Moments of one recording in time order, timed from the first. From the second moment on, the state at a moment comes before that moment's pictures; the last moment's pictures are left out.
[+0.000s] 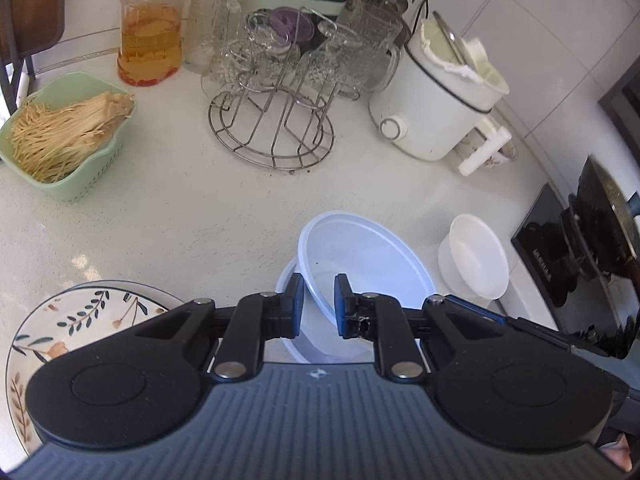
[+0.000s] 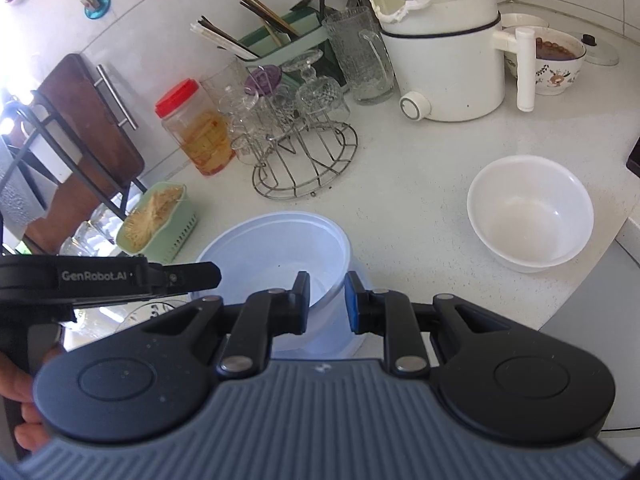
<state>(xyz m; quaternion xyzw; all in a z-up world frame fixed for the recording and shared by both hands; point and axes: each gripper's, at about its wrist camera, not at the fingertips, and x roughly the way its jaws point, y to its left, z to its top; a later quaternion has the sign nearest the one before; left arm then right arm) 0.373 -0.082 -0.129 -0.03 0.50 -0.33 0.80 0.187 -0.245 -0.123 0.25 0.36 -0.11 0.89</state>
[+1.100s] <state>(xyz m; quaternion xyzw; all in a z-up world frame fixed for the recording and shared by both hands) 0.302 -0.042 -0.070 -0.04 0.44 -0.30 0.84 0.128 -0.221 -0.068 0.20 0.29 -0.07 0.94</state>
